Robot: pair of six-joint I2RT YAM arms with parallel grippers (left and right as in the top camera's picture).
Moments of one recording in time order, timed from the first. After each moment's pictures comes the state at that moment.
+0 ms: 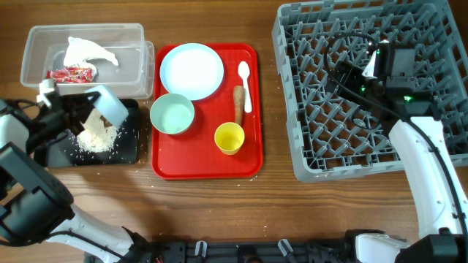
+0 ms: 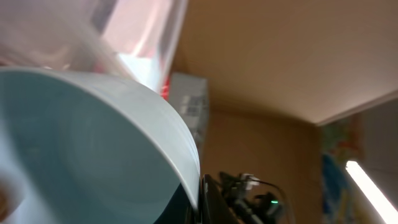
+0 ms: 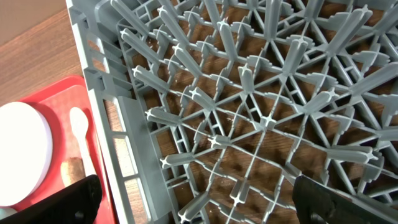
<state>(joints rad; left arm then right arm) 0.72 1.93 1.25 -0.88 1.40 -0.10 0.00 1.41 1.15 -0.64 -0.07 0.38</state>
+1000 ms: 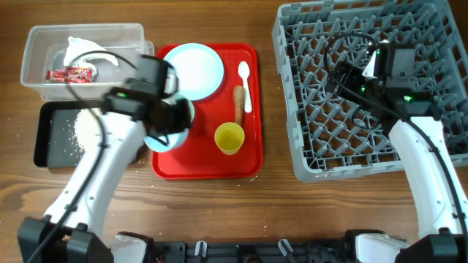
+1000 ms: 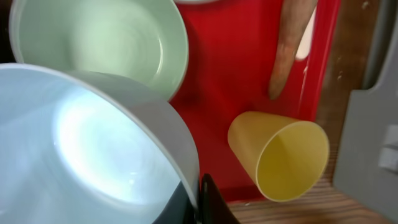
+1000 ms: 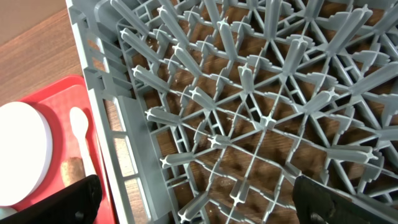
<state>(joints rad) -0.26 1.48 1.19 -0.98 0.16 -0.42 0.00 1.41 1.15 -0.64 -0.07 0.38</state>
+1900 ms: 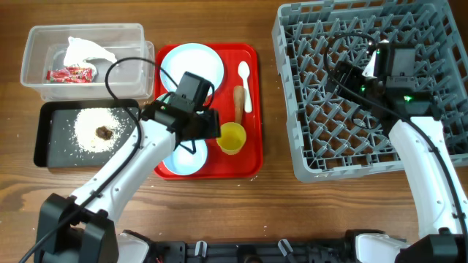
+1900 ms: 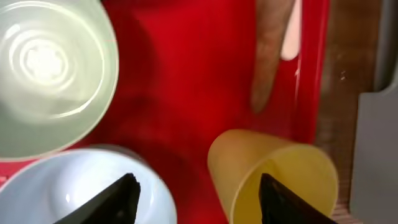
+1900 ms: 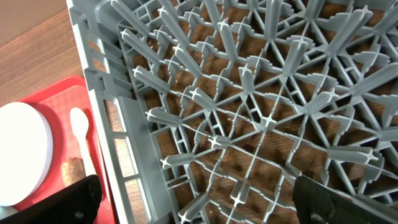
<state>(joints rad) -0.44 1.53 1.07 -0.74 0.07 -0.51 0.00 1.41 1.15 -0.64 -0.07 0.38</state>
